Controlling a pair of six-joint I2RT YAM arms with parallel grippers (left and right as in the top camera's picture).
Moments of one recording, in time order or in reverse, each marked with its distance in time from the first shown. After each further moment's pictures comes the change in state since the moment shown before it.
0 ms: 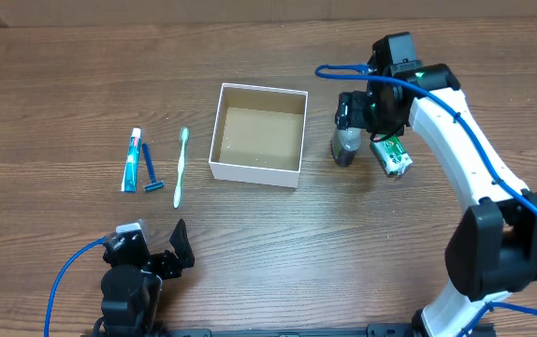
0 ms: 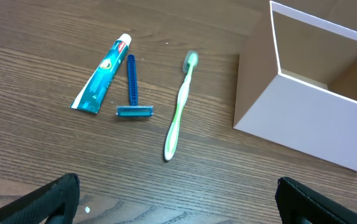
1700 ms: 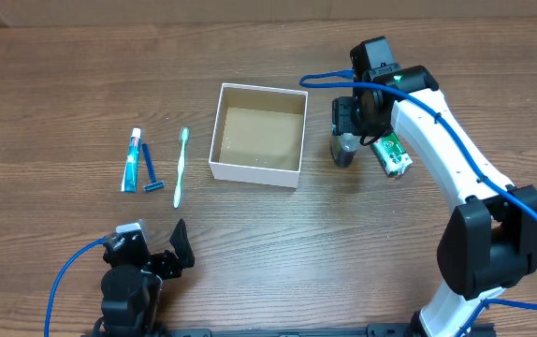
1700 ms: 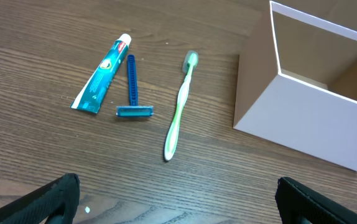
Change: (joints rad) left arm 0.000 0.000 0.000 0.000 0.000 0.000; right arm 0.073 0.018 0.010 -0.005 0.121 -0.003
